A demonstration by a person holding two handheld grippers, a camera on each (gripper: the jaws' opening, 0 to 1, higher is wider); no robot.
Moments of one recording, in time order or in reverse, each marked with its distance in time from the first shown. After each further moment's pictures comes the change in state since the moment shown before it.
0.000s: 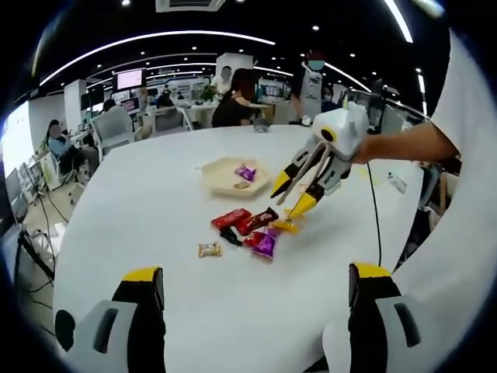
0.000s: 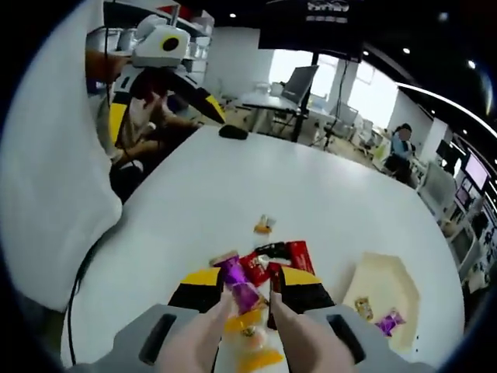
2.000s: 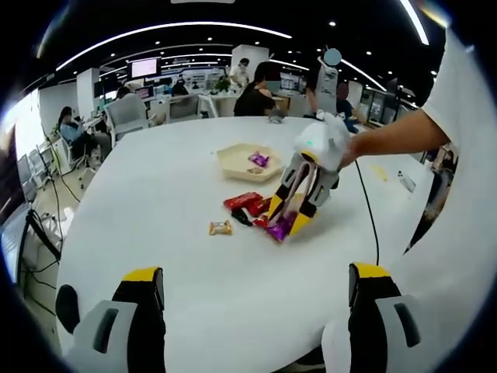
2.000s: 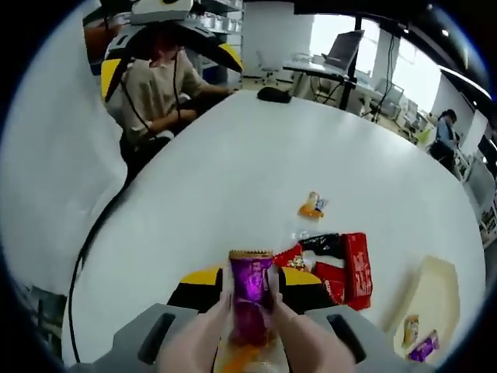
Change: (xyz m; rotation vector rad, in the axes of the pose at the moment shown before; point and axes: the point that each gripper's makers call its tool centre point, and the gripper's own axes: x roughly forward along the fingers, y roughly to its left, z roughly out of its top) left arm -0.015 0.007 -0.024 -0.050 0.048 0.060; right arm 0.054 0.030 -0.034 0.027 0.153 0.231
